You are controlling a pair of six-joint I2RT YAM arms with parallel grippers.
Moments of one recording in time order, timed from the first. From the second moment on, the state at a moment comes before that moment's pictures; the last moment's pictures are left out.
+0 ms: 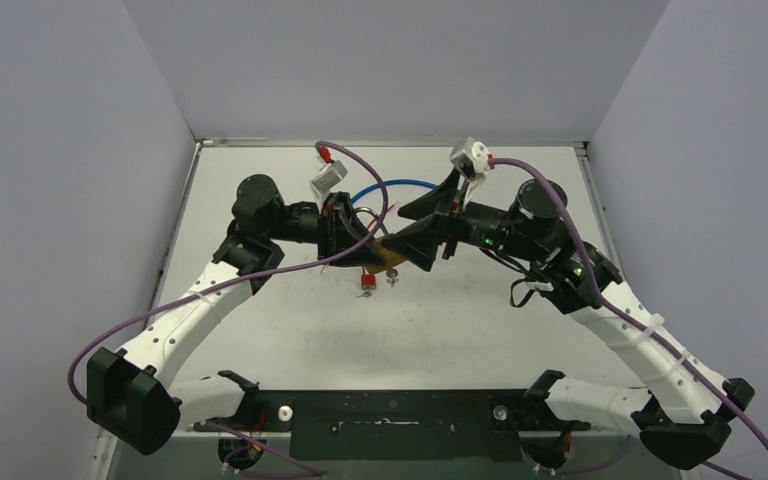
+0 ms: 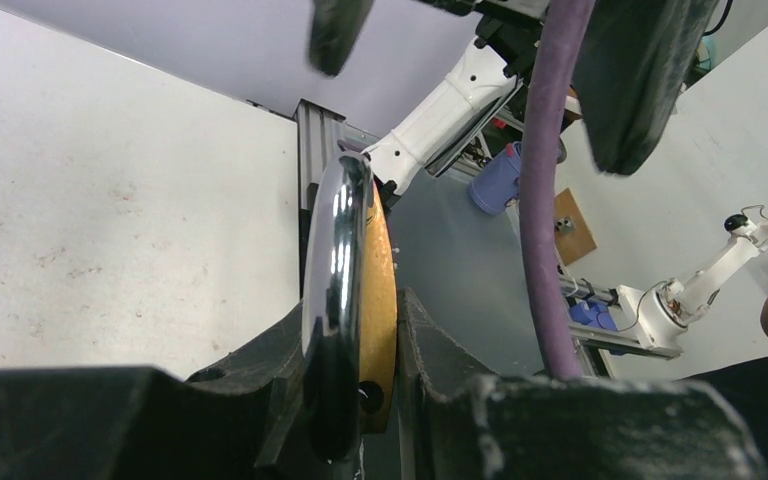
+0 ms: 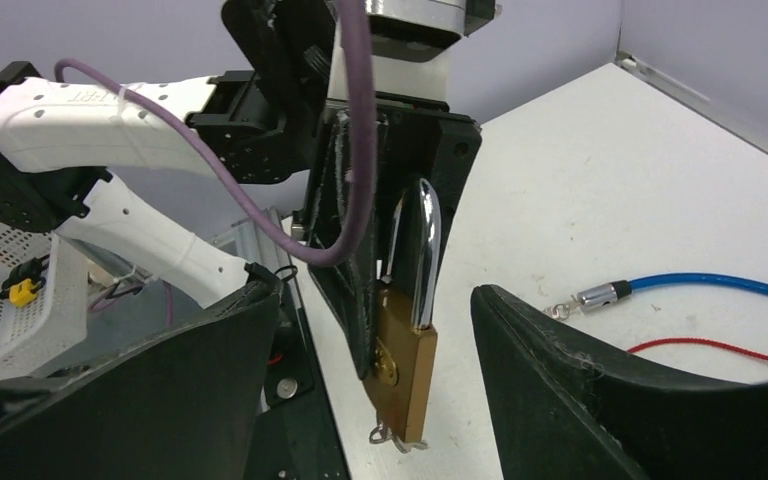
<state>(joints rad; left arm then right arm) -0.50 1.20 1.01 0.32 1.21 -0.69 0.76 1.09 1.32 -0.25 -0.49 0.29</state>
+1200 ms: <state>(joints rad) -0.49 1.19 1.11 -0.06 1.08 -0.48 0.77 1.25 1.40 -0.30 -0.40 0.30</state>
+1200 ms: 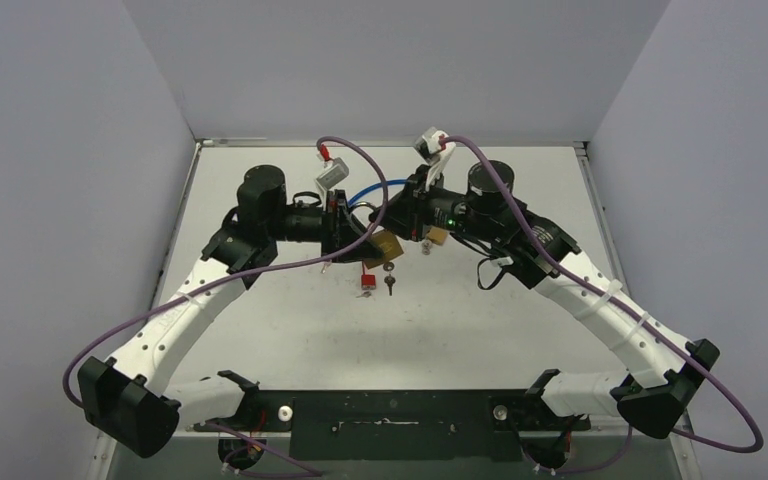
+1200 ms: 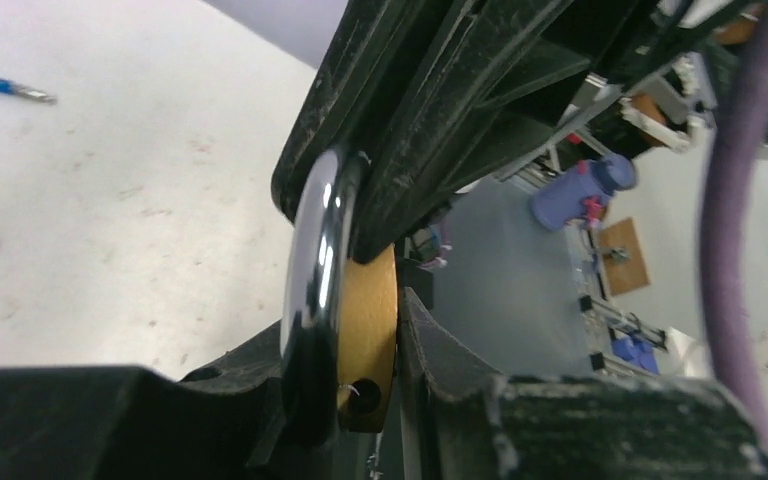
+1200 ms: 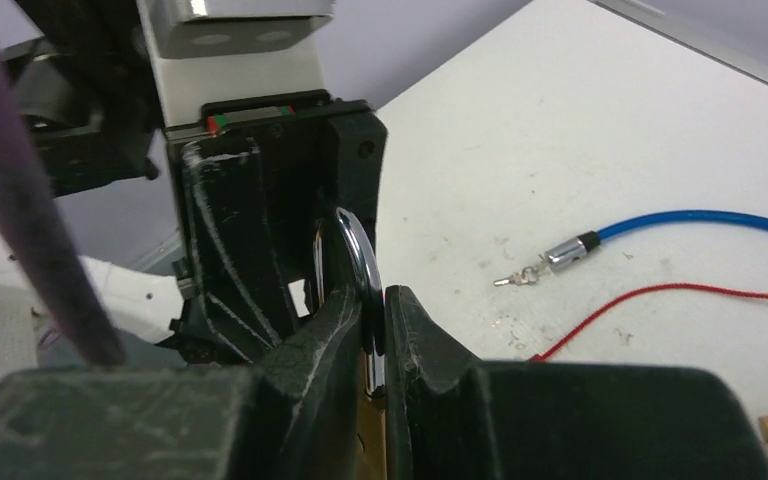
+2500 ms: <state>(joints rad) -0.48 1.04 0.93 -0.34 0.07 -0.32 0.53 1.33 0.90 -0.47 0.01 0.70</state>
